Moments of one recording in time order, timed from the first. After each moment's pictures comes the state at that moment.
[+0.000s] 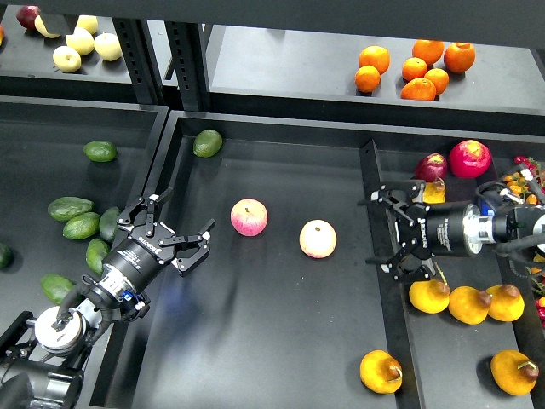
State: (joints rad) left arm -0.13 0.00 -1.40 -0.97 -0.13 -0.49 0.49; right arm 0.89 -0.68 0.27 1.29 0.13 0.31 -0.49
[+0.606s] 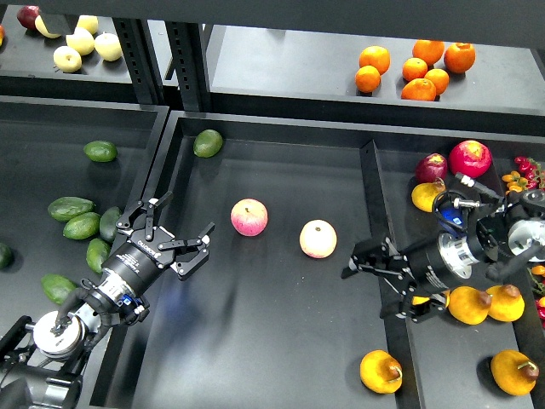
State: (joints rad) left arm -0.11 0.00 -1.40 -0.98 -0.13 -0.49 0.49; right arm 1.09 -0.59 -0.12 1.25 -0.21 0.58 -0.49
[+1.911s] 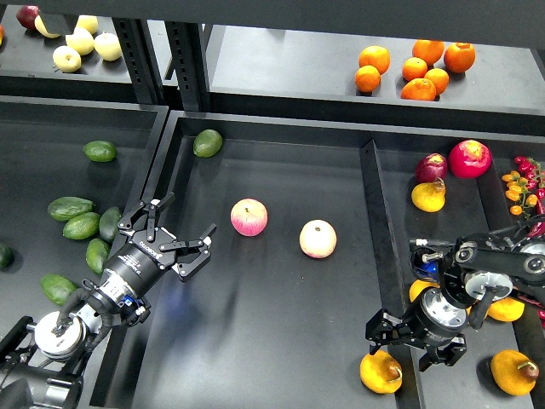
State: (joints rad) left arm -0.11 0.00 -1.40 -0.98 -0.13 -0.49 0.49; right arm 1.09 -0.36 -0.43 1.04 -0.30 0.58 -0.49
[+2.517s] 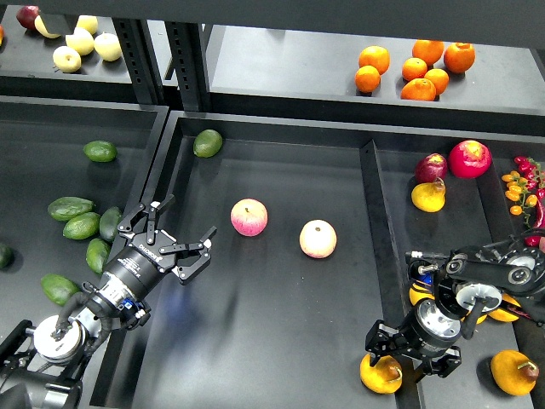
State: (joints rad) left arm -0.09 0.00 -1.39 -1.01 -0.13 -0.49 0.49; right arm 1.03 -0.31 -0.42 0.96 -0.28 0.58 -0.49
